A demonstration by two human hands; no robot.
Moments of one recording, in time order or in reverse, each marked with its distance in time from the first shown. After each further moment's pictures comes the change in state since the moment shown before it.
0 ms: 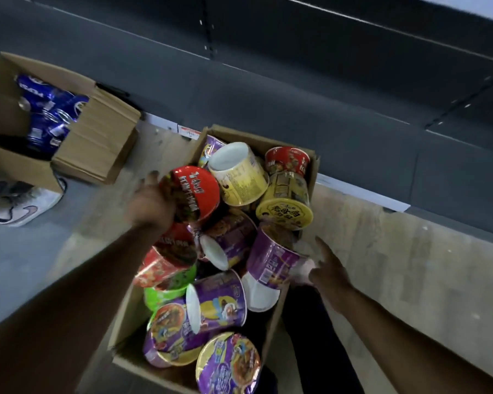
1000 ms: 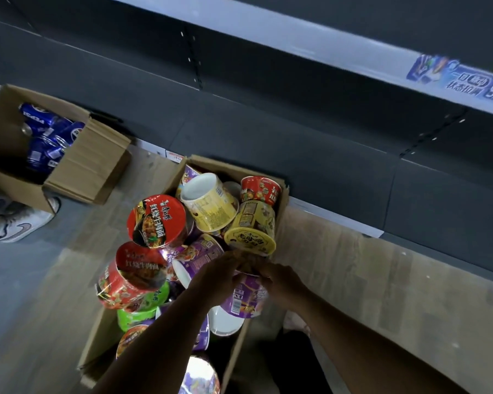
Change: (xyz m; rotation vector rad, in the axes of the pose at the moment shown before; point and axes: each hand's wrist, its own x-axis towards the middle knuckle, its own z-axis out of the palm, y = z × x) left_hand -0.101 0.105 0.087 0.016 -0.542 0.526; right_hand 0.007 -0.062 -0.039 -0.582 -0.394 -0.389
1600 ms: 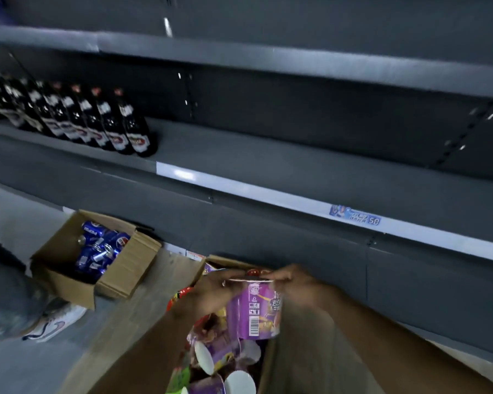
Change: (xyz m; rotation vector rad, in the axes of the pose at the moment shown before) left_hand -0.106 0.130 -0.240 -0.625 0.126 -0.049; right_hand -0.140 -0.153 -0.176 0.287 0.141 -0.176
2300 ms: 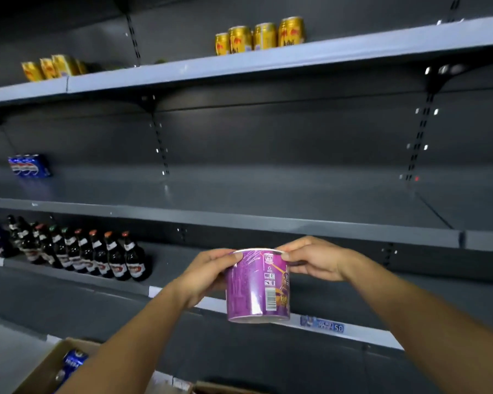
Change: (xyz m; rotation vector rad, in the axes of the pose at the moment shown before) left_hand -0.050 0.302 -0.057 -0.223 -0.001 0.346; right_hand -0.130 -0.209 -0.224 0.366 0.053 -0.264
